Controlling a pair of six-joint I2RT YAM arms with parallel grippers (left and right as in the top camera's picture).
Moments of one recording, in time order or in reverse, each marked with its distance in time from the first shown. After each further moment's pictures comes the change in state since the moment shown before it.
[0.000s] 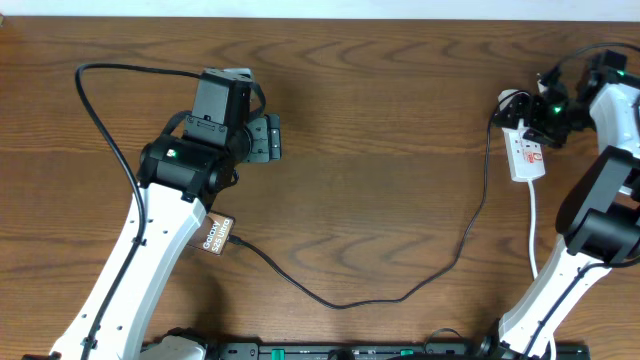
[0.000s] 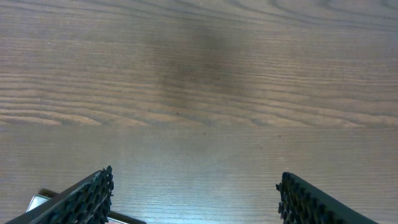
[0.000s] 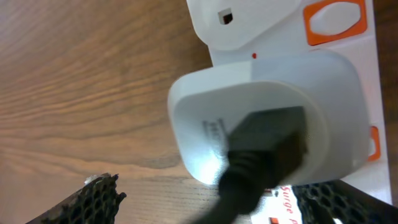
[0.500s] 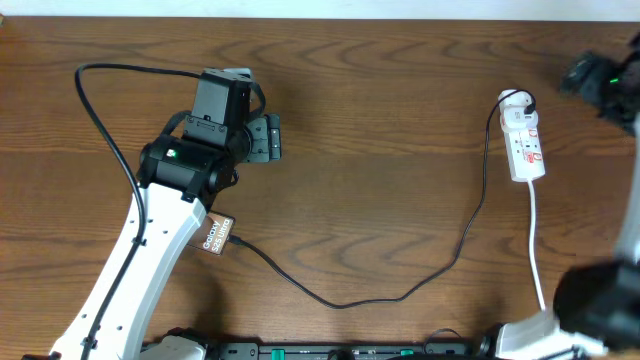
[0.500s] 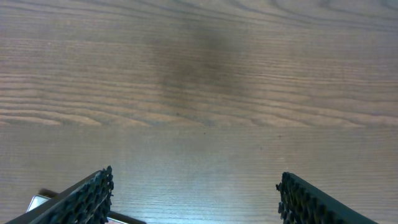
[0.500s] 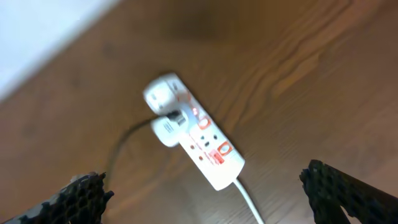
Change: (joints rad) left arm 0.000 0.000 0.000 0.000 0.000 0.000; right arm 0.024 -0.536 0.014 -0.048 0.489 0.396
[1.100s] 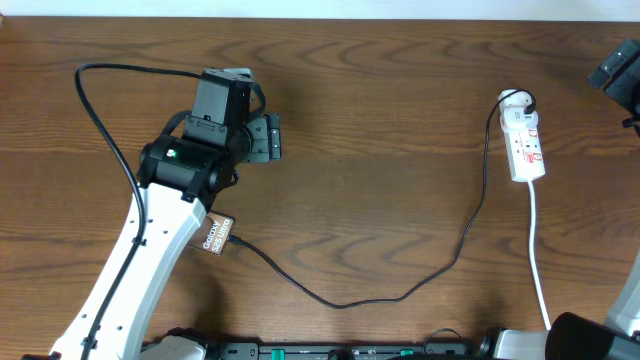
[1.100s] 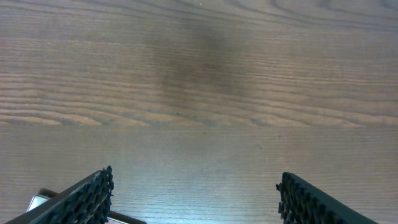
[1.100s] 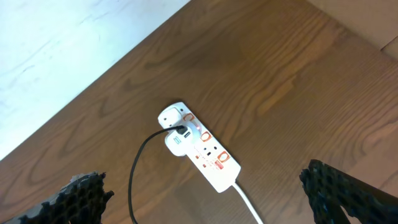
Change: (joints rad) left arm 0.000 0.000 0.000 0.000 0.000 0.000; right arm 0.000 -0.165 0.007 -0.017 0.041 0.047
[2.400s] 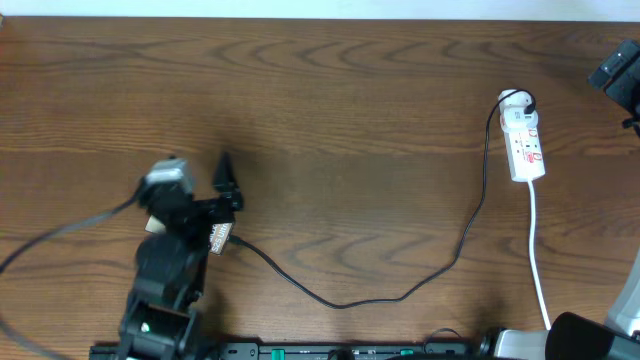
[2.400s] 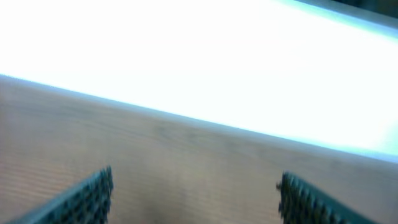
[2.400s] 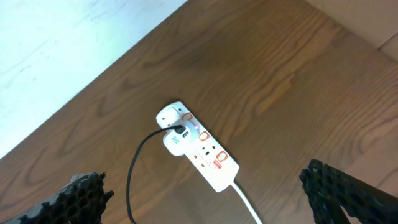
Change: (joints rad) left arm 0.047 -0.852 -0.929 0.967 -0.187 0.019; right arm 0.000 0.000 -0.002 -0.002 0.007 0.000
